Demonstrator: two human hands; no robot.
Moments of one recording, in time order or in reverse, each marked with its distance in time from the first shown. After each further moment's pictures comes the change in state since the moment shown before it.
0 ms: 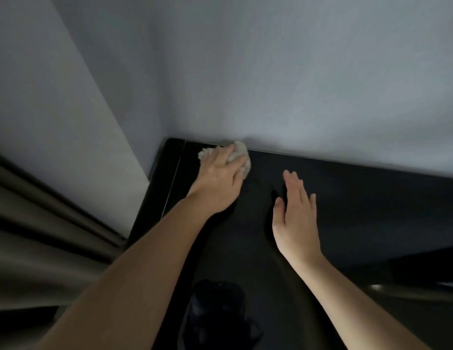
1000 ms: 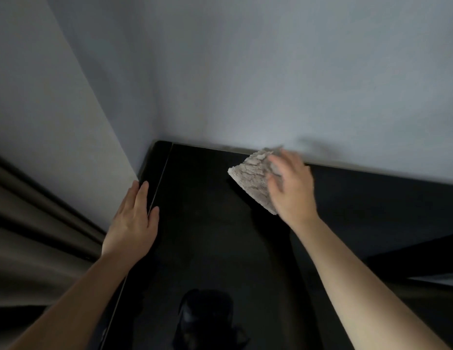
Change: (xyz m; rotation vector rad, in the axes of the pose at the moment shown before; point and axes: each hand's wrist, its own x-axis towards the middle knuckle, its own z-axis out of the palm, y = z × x) left_hand -0.132 -0.053 -0.020 0.027 0.189 -0.403; right_hand 0.041 0.014 -0.055 -0.046 0.181 -0.259
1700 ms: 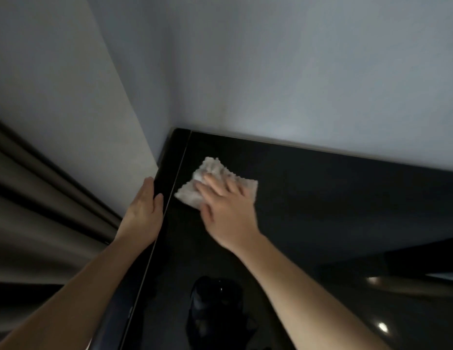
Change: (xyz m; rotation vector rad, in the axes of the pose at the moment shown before) left_hand -0.004 0.001 -0.020 -0.285 -0.126 -0.276; right_hand -0.056 -0.113 0.079 -0.198 -0.387 -0.295
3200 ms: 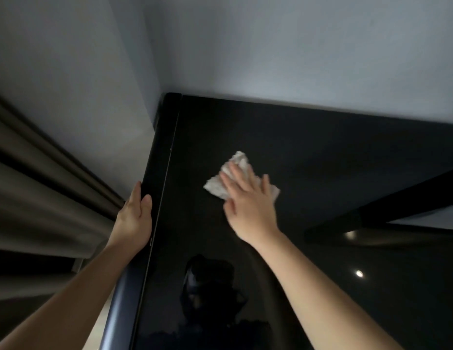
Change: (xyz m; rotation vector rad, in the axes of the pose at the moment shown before) left_hand -0.100 -0.045 -0.024 -0.060 -0.105 -0.071; right_hand -0.109 -0.023 -0.002 -0.041 -0.092 0.252
